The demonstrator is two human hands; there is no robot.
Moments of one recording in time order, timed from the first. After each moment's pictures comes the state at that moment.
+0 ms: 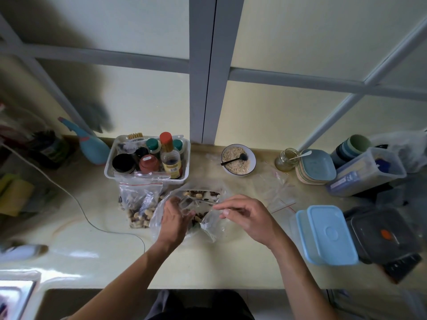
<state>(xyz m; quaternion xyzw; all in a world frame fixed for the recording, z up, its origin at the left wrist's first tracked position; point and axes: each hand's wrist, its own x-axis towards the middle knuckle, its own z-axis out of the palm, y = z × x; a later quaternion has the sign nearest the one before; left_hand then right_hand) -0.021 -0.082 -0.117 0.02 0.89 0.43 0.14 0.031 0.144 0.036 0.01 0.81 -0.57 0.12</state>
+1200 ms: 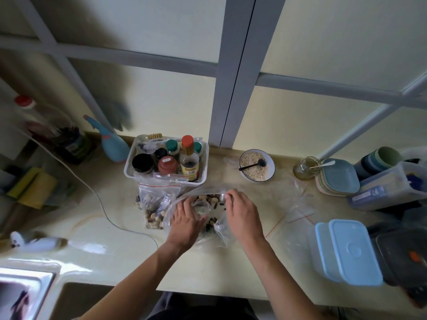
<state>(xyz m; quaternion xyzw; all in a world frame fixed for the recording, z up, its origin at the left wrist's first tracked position) -0.031 -0.098 -0.118 0.04 0.93 0.34 0.14 -0.017 0.079 -0.035 0.06 0.95 -0.28 -0.09</state>
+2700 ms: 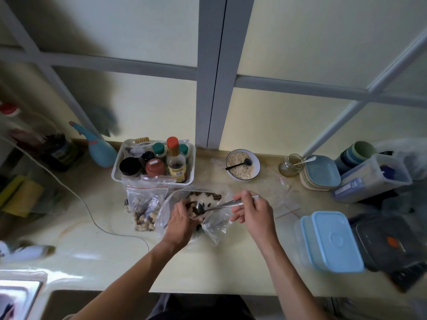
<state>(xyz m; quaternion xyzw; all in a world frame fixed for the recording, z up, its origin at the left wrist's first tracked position) -0.026 -0.080 -0.102 0.04 0.89 0.40 0.20 0.019 0.120 0.023 0.26 0.76 -0.59 -0.01</state>
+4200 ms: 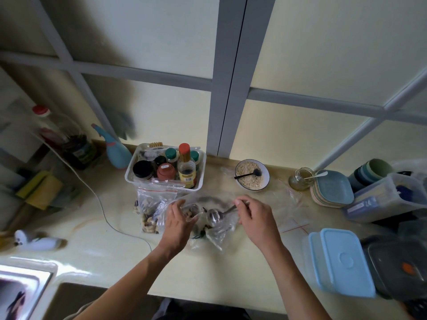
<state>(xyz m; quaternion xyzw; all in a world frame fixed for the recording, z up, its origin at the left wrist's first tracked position) -0.024 -0.095 -0.087 -0.01 0.88 0.46 0.09 0.002 0.136 0.009 0.05 0.92 -0.40 -0.04</state>
